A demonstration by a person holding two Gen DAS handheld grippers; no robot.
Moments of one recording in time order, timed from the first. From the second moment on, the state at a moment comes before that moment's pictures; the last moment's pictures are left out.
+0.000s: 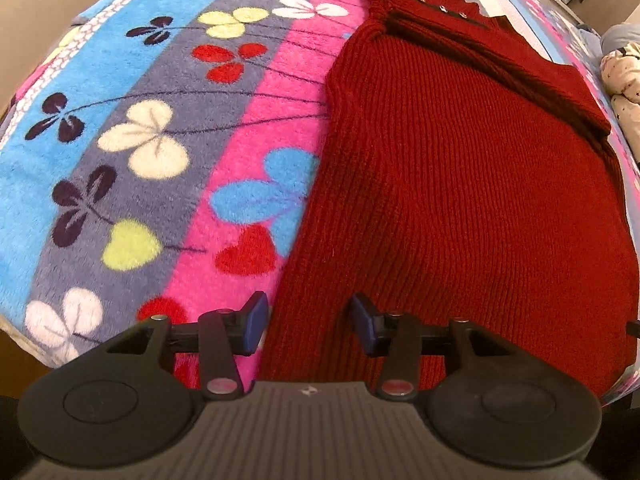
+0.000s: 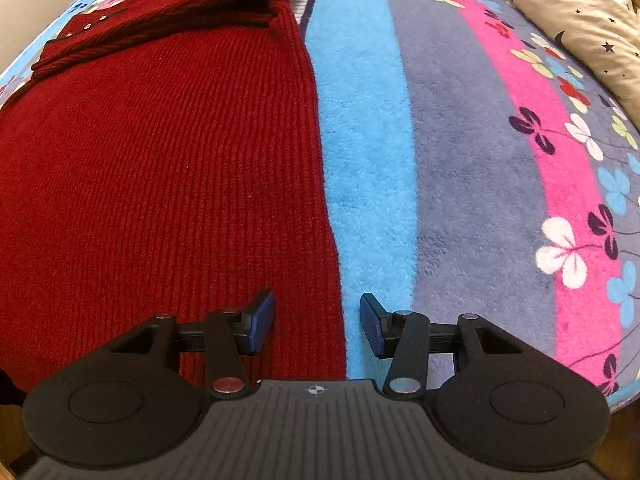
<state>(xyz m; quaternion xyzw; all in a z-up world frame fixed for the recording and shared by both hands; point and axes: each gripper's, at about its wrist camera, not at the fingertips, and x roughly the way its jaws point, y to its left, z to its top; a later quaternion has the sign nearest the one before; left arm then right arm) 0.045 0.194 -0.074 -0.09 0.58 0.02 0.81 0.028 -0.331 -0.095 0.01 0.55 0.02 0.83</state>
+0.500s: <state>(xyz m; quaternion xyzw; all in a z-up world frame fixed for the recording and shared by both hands) 0.041 0.186 -0.070 -0.07 0.57 0.01 0.82 0.025 -0.320 -0.093 0.00 0.55 0.05 0.83</state>
